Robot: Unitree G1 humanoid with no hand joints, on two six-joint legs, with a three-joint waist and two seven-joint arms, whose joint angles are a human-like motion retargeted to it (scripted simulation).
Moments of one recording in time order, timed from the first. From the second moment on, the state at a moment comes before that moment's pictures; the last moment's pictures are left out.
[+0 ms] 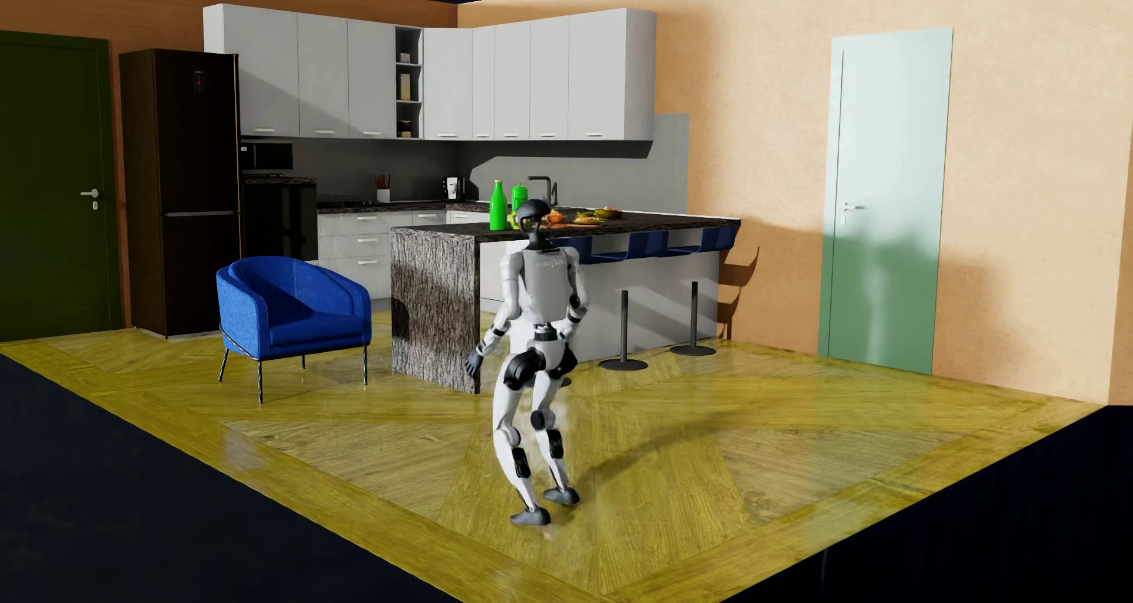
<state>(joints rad) -0.30 -0.52 -0.06 0.03 -0.09 -0.06 0.02 -0.03 0.09 0.91 0.93 0.14 0.18 -0.45 -0.37 0.19 -0.17 -0.06 -0.19 -0.01 0.06 0.60 0.59 -0.06 0.07 0.00 0.03 0.09 0.00</state>
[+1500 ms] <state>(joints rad) -0.45 -0.21 -0.06 0.07 -0.08 -0.03 -0.01 0.02 0.06 0.99 0.73 0.12 0.27 -0.35 -0.55 0.13 -0.19 -0.16 0.06 -0.04 0.09 0.59 0.67 -0.10 0.03 0.02 0.05 0.09 -0.02</state>
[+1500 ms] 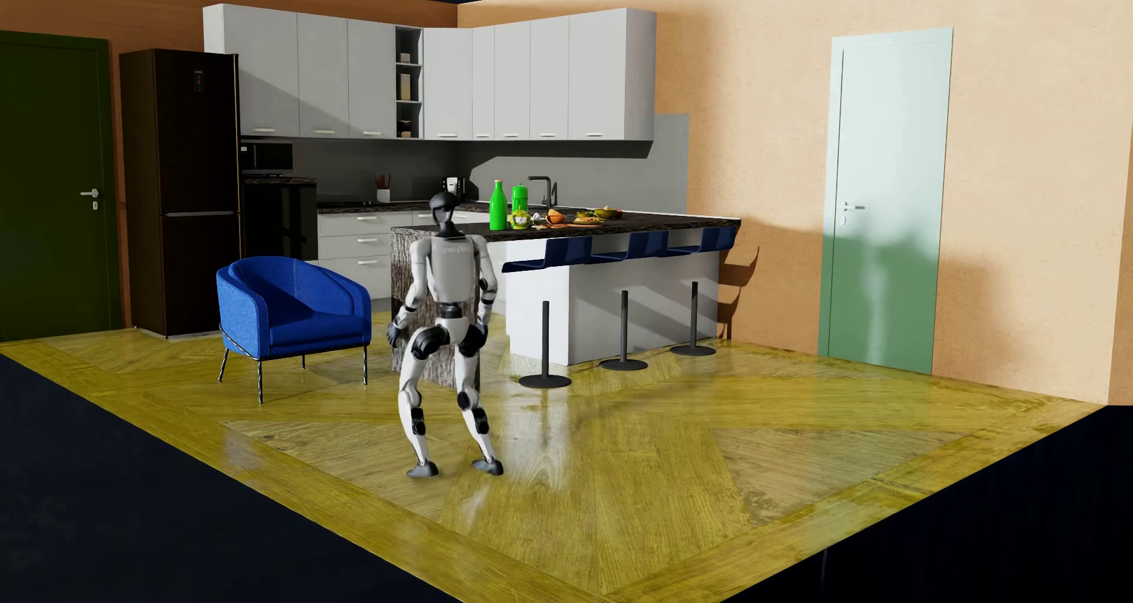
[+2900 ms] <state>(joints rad) -0.50 -0.49 -0.04 0.06 -0.08 -0.05 0.01 0.03 0.01 0.84 0.85 0.15 0.18 -0.37 -0.36 0.15 -0.23 -0.04 0.06 -0.05 0.02 0.62 0.67 -0.04 0.04 -0.10 0.19 0.15 0.07</state>
